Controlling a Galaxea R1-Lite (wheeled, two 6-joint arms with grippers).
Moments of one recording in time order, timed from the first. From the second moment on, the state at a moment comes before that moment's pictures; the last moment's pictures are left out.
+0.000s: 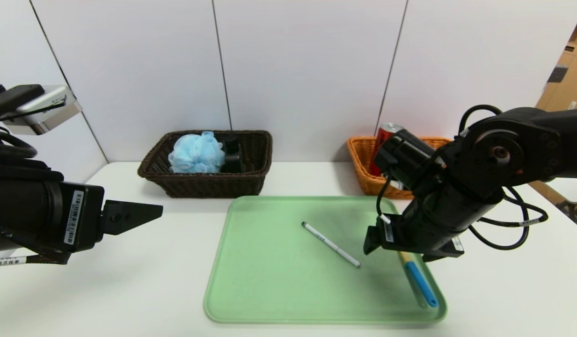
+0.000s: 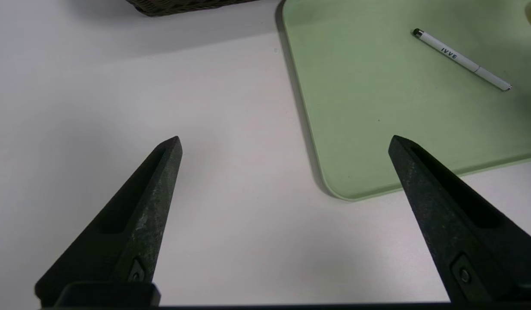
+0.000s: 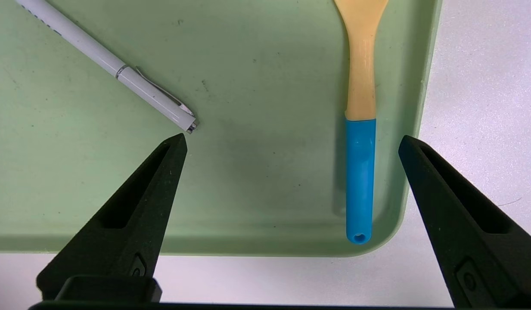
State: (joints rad) left arm -0.58 1.21 -1.18 0.59 0.26 -0.27; right arm 0.56 1.87 -1.42 0.81 -0.10 0.62
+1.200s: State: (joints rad) left arm -0.58 1.20 -1.16 0.59 0.26 -0.28; right arm 0.54 1.93 -1.41 0.81 -0.10 0.62
